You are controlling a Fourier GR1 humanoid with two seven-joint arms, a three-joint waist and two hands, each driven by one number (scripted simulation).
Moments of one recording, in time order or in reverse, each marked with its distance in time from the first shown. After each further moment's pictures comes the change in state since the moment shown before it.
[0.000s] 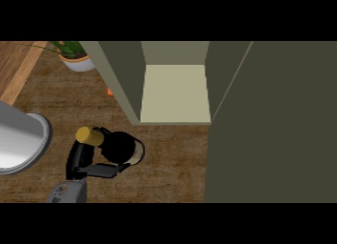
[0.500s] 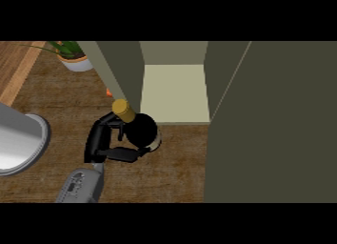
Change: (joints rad) left arm -0.059 -0.051 -0.143 -0.173 -0.021 0.173 0.260; right arm 0.011 0.017 0.007 -0.002 -0.002 -0.001 0.011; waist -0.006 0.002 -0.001
